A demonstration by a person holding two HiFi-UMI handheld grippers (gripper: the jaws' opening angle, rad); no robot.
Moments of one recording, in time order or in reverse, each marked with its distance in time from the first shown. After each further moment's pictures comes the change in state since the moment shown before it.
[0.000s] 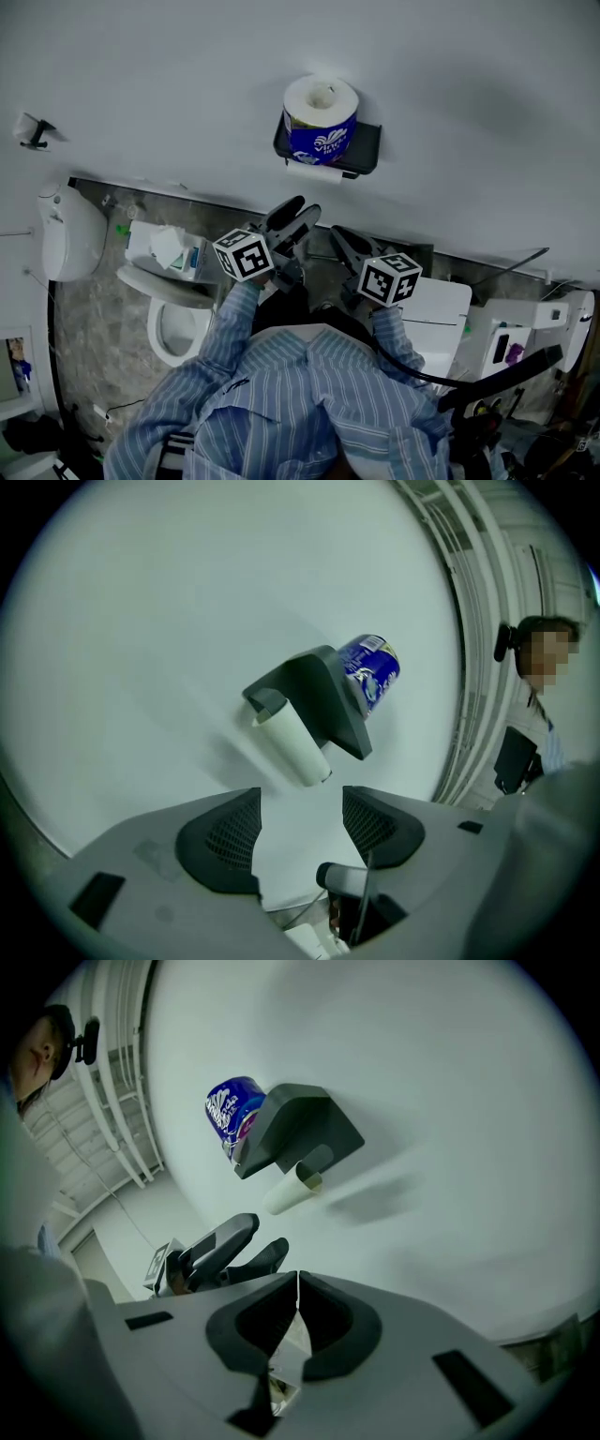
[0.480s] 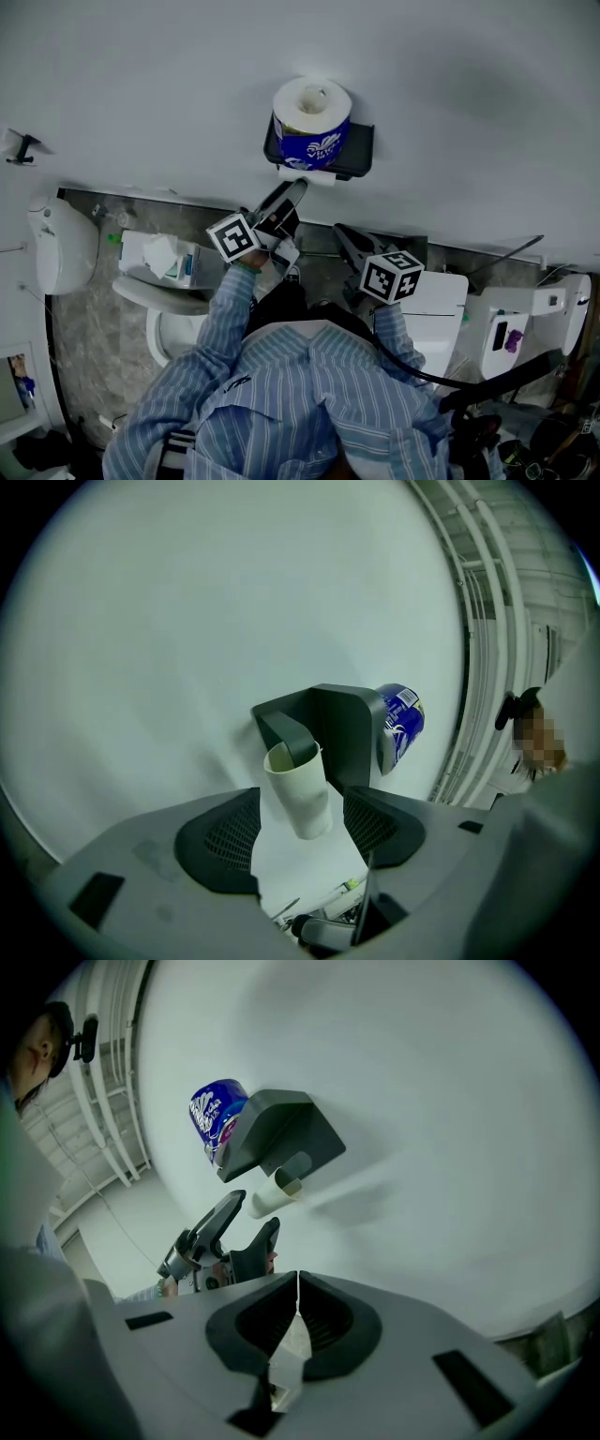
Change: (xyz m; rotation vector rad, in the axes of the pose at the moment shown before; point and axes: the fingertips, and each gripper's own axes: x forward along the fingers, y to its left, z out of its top) left arm 0.024 0.012 0.043 -0.300 -0.144 -0.150; right arm -0.004 -0.017 0.007 0.010 -0.005 -0.077
